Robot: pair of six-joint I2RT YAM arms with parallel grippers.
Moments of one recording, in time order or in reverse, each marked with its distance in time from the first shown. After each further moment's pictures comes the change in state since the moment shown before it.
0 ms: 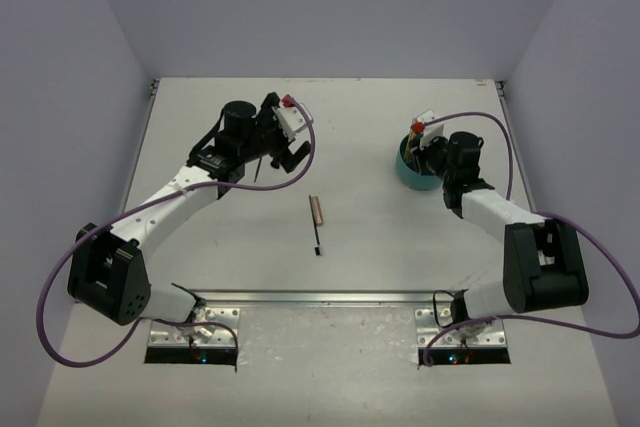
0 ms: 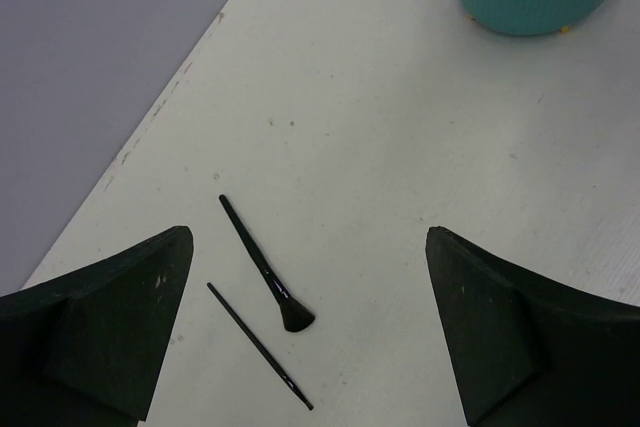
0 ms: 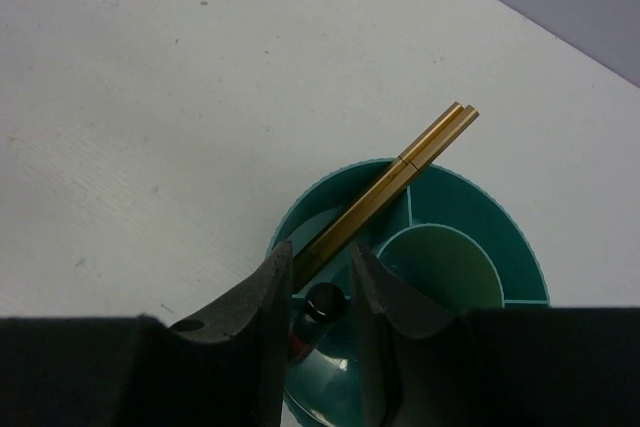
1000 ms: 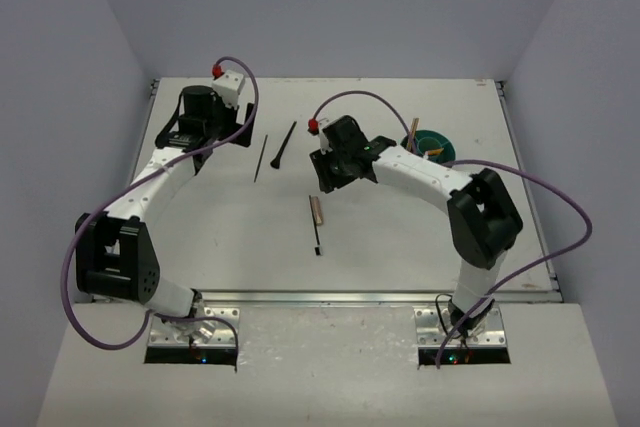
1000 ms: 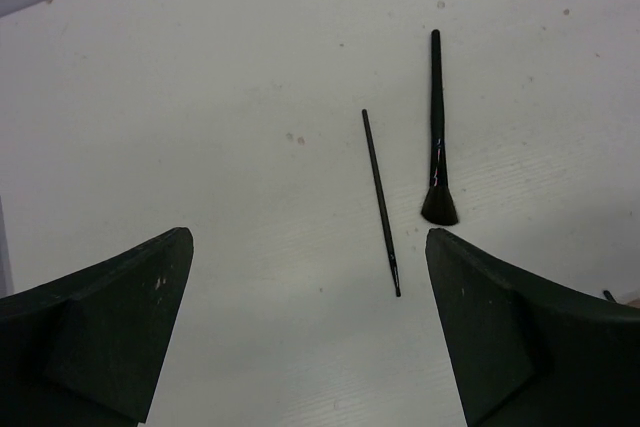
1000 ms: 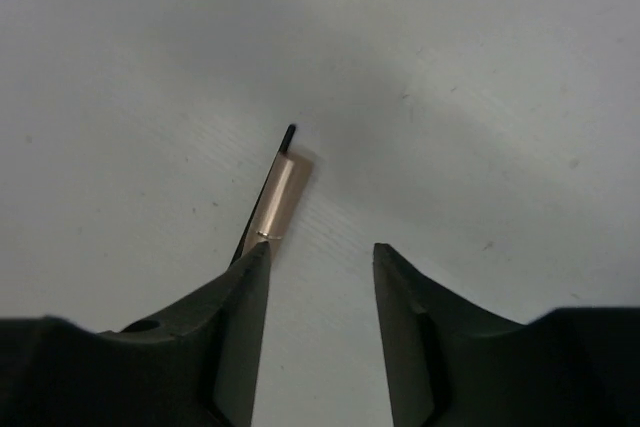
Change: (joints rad) left arm 0.295 0.086 0.087 -0.154 -0.282 -0.300; right arm 0.561 0.325 0.656 -0.832 0.281 0.479
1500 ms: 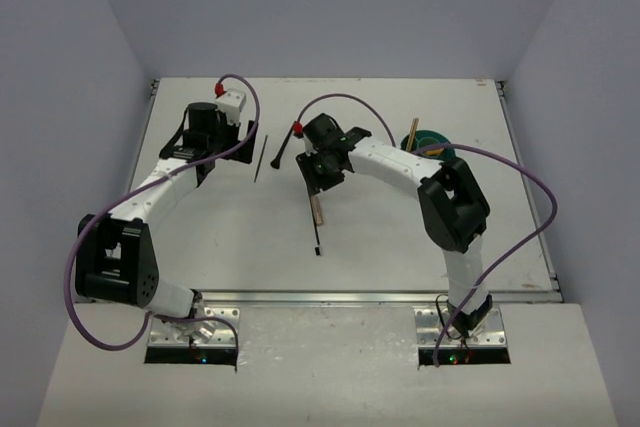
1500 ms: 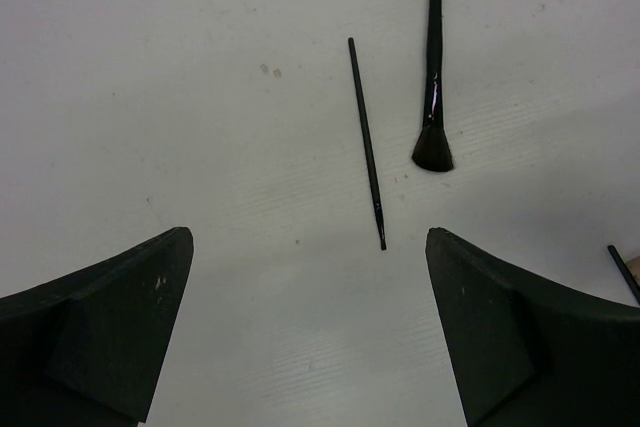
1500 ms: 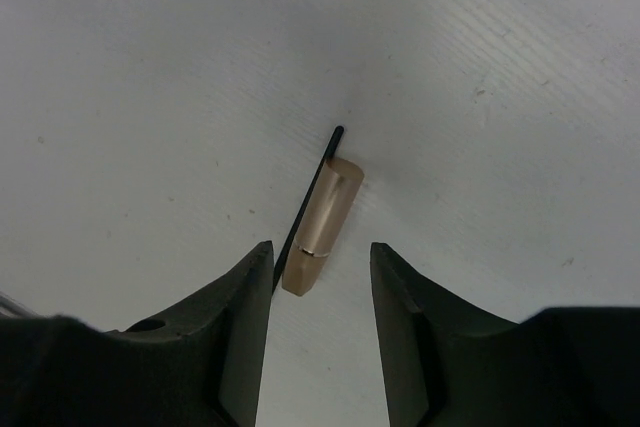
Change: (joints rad) left arm 0.001 -0.021 -0.135 0.016 -0.021 -0.040; right arm 0.061 0.280 0.281 -0.249 -0.047 0.082
